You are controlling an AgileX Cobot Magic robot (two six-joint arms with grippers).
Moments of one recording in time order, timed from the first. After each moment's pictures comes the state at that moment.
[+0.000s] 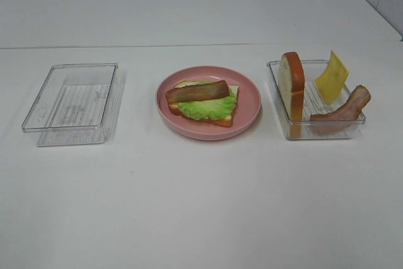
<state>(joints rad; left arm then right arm) 0.03 0.00 -0.52 -0.02 1.08 -0.01 0.02 0.01 -0.46 -0.05 1.11 0.01</state>
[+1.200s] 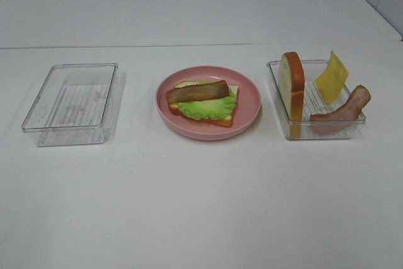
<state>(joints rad) 0.03 0.00 -0.52 -0.02 1.08 -0.01 0.02 0.01 -0.46 -0.05 1.11 0.01</state>
